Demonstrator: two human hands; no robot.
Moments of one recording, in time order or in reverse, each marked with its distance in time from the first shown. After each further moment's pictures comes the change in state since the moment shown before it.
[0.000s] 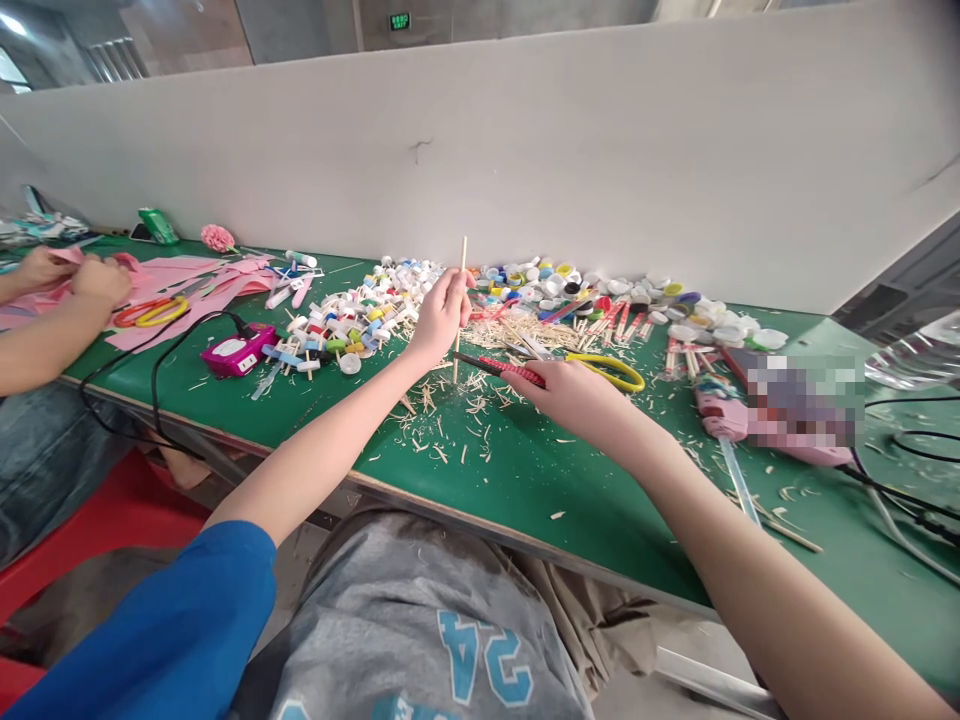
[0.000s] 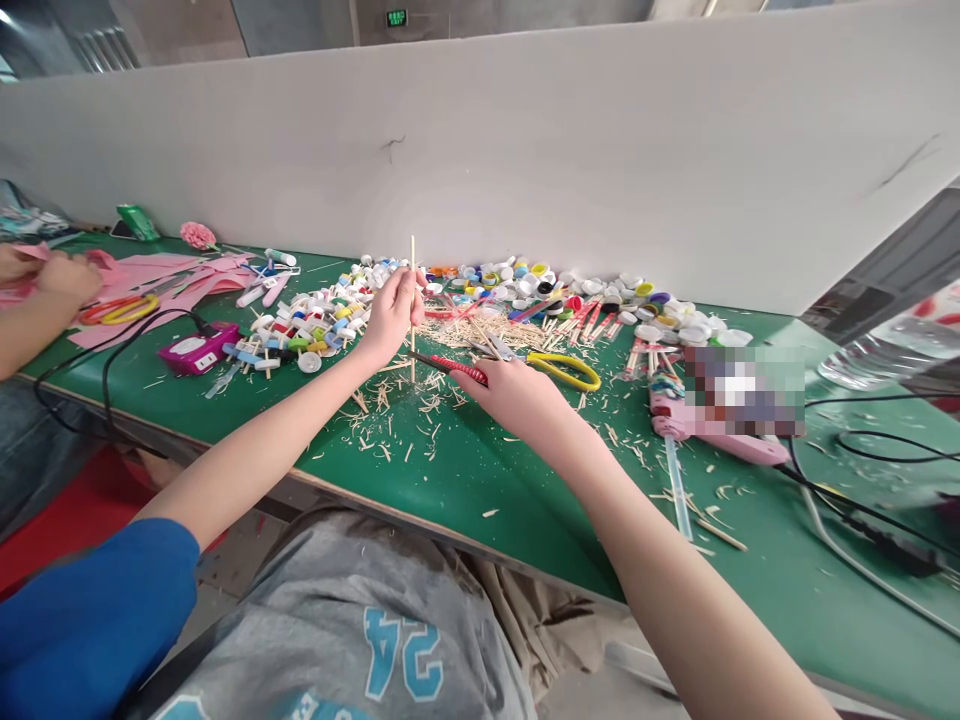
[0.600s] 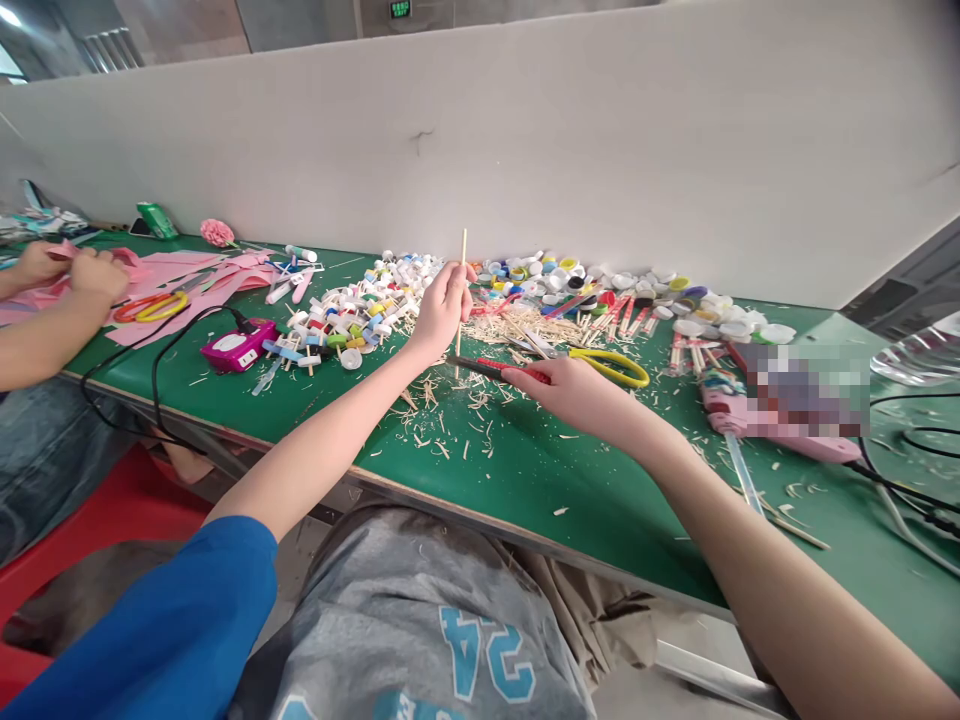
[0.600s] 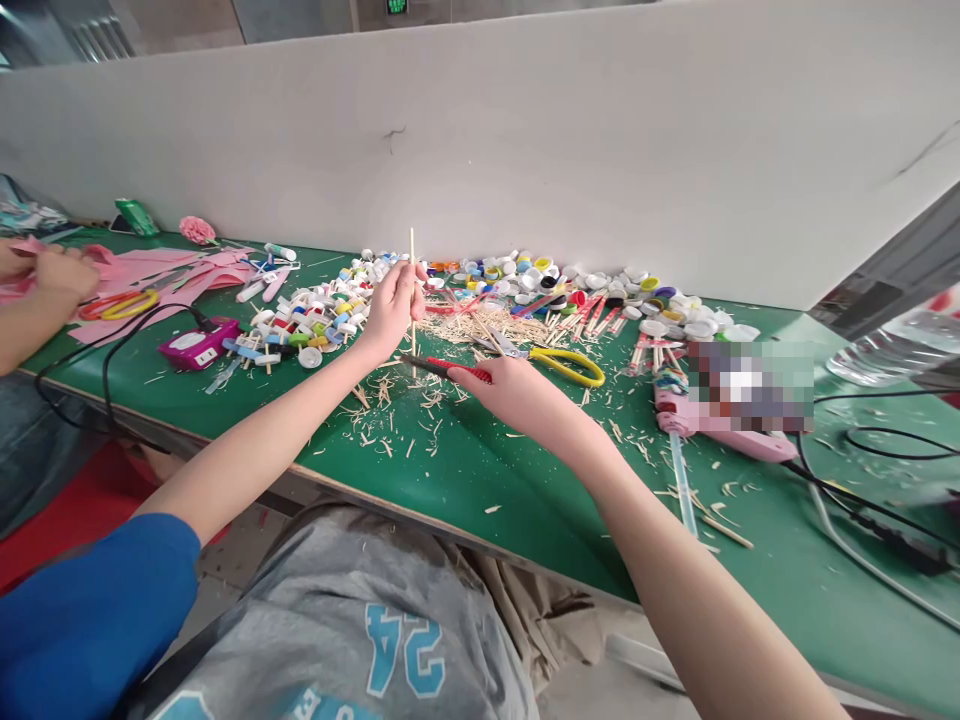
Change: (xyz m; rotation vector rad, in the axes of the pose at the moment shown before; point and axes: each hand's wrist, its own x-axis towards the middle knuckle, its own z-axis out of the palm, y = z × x) left_hand 0.001 -0.003 0.000 -0.001 0.000 0.013; right_hand 0.001 0.001 0.000 0.183 -0.088 0.009
